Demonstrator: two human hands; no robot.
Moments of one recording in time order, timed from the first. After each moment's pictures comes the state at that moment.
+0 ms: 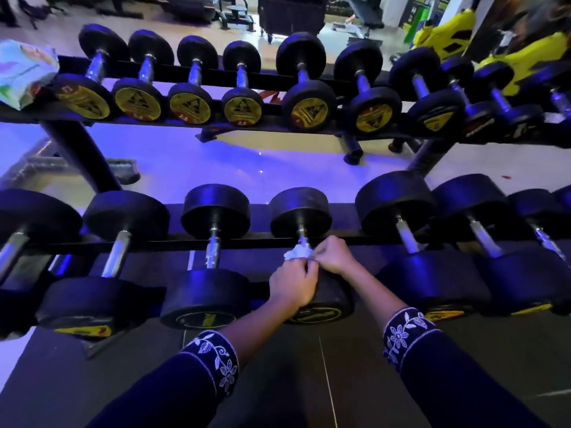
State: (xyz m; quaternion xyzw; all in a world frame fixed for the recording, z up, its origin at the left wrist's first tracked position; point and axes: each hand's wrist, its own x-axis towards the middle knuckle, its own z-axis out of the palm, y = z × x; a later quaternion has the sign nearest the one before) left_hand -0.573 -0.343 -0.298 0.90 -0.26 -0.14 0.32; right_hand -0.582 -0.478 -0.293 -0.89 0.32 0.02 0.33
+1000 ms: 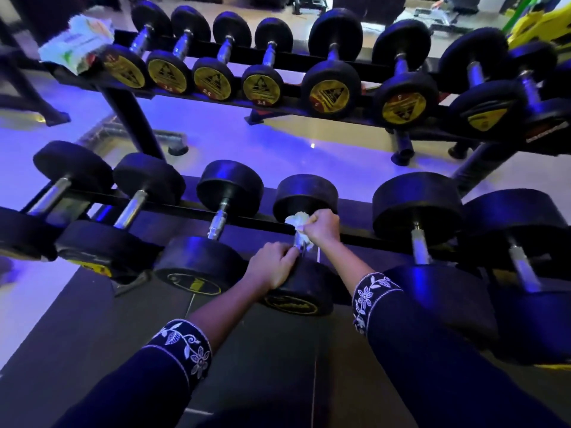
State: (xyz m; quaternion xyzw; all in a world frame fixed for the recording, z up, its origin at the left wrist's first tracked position) left_hand -0.577 -0.351 -0.292 0.91 -0.20 -0.15 0.34; right_hand -0.548 -0.497 -0.287 -0.87 0.31 -0.03 0.38
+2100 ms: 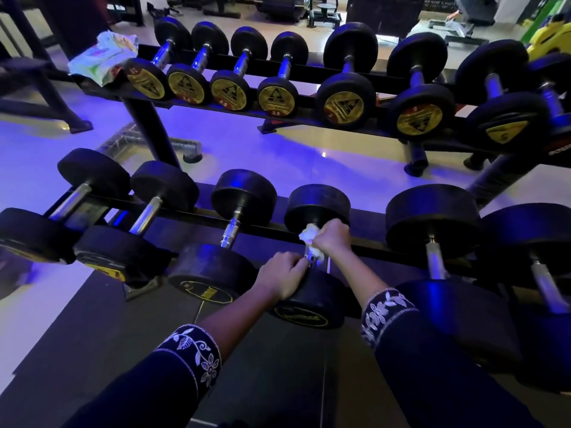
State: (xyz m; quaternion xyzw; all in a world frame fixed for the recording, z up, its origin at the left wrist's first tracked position) left_hand -0.572 -0.347 -0.300 0.90 -0.22 -0.15 0.34; right_hand -0.536 -0.498 -0.297 -0.87 0.33 0.01 0.36
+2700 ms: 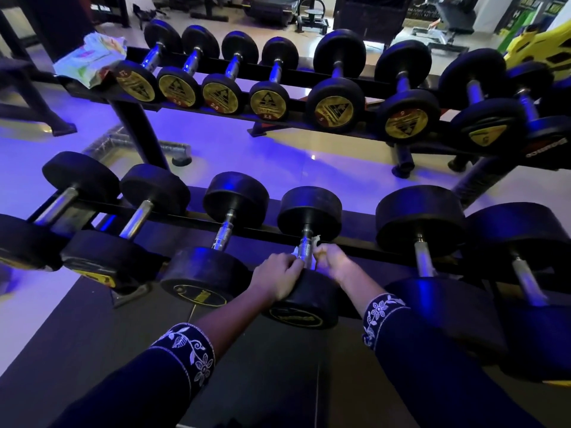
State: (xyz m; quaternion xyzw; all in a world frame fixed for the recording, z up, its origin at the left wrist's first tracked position) left_hand -0.574 -0.348 -0.301 0.91 -0.21 -0.15 0.32; right_hand -0.566 -0.511 -0.323 -0.51 0.39 0.08 0.77
